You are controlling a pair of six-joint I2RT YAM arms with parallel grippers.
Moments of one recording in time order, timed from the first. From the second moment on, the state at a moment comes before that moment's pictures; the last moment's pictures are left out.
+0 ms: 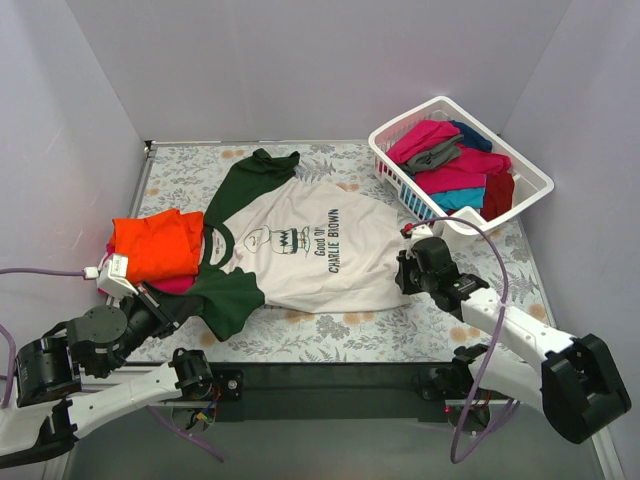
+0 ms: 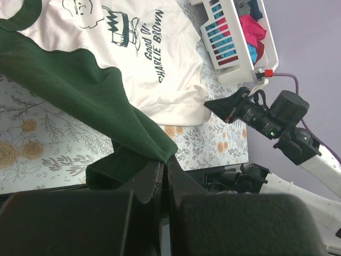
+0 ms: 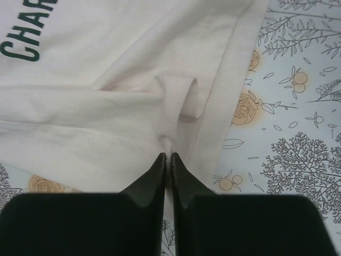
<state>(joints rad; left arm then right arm) -1.11 0.27 1.09 -1.26 -0.59 -1.15 0.53 1.08 0.47 -0.18 0.03 0.25</state>
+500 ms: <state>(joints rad) -1.11 0.25 1.09 -1.26 -0.59 -1.14 0.54 0.70 0.48 -0.43 -0.10 0.29</state>
